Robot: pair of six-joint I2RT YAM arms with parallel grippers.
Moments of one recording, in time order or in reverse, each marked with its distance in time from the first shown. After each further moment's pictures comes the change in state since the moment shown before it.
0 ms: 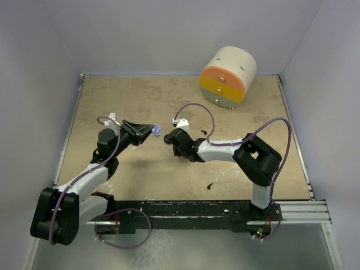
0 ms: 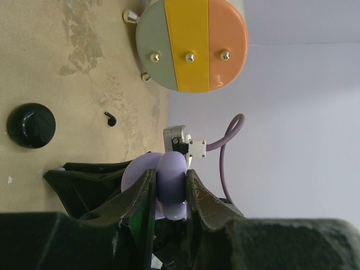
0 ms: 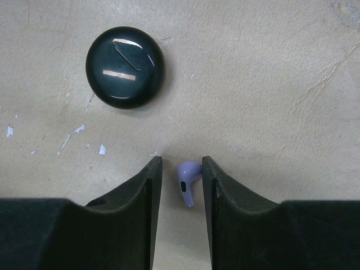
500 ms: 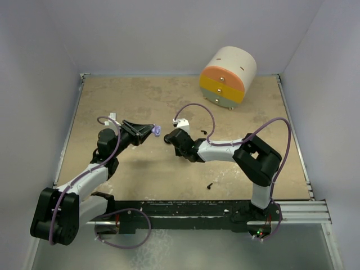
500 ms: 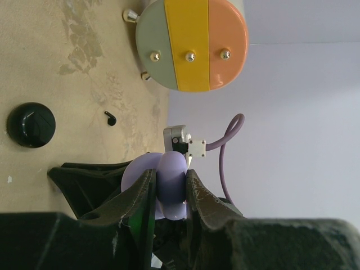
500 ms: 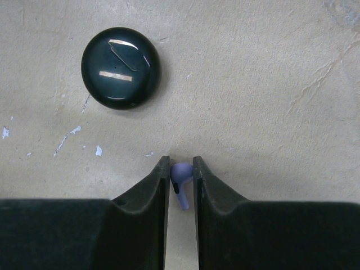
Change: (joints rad) left arm 0.001 0.000 0.000 0.000 0.003 0.000; right arm 0.000 0.000 -0.005 0.001 0.008 0.001
